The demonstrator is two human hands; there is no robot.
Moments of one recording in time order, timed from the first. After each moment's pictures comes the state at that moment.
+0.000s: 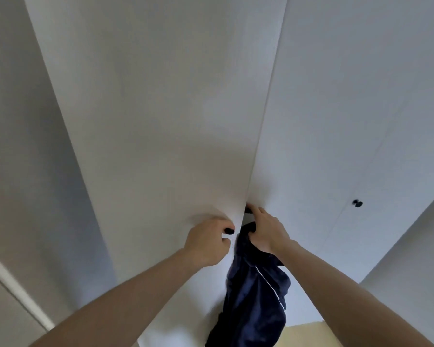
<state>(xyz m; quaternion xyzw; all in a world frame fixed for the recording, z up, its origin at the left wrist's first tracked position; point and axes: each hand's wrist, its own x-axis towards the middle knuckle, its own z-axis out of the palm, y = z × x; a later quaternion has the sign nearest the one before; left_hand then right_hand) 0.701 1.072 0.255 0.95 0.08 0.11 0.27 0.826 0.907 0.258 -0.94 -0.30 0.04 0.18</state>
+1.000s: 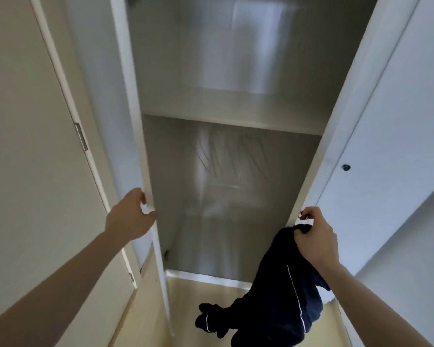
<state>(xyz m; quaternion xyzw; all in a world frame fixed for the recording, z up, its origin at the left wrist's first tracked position) 0.415 0.971 0.240 0.85 0.45 0.20 0.18 0.703 0.622 0.221 -0.89 -0.24 -0.05 0.39</state>
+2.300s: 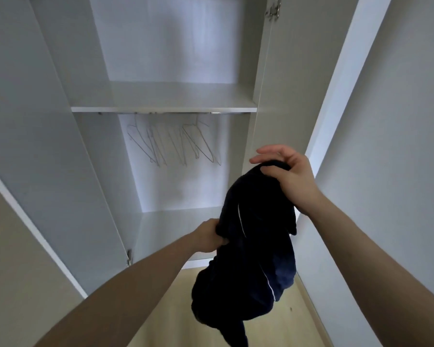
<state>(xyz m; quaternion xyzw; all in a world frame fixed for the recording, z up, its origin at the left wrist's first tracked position) 0.540 0.699 0.202 0.91 0.10 -0.09 0.40 0.617 0.495 0.364 -0.67 -0.36 0.02 0.65</state>
